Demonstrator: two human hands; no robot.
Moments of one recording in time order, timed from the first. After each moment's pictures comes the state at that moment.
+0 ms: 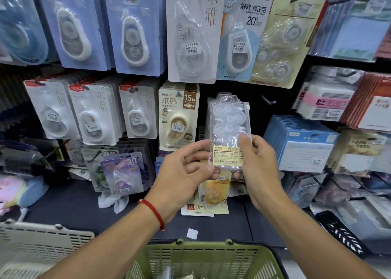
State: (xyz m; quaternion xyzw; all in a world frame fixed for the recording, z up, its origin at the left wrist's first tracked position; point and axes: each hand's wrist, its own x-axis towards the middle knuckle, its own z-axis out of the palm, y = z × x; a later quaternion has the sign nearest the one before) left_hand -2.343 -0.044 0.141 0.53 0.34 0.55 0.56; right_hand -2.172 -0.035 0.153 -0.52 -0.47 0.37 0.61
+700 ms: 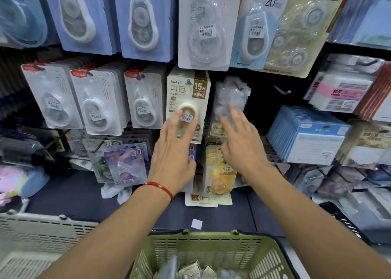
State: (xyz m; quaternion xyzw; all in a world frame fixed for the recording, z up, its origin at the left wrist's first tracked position) left_hand -2.377 -0.004 0.123 0.77 0.55 0.34 0.01; right_hand -2.174 0.041 0.126 -0.62 -0.75 -0.15 0.15
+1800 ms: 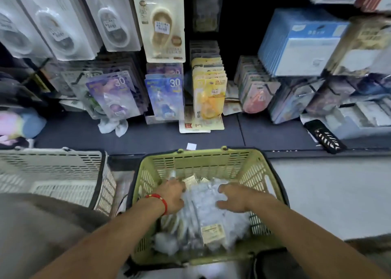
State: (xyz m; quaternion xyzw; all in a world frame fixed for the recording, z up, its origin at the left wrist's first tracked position) left_hand -2.381 -0.130 -0.085 0.77 0.54 -0.19 0.28; right_hand -2.147 -0.155 -0.077 -0.60 -0.69 0.34 -0.22
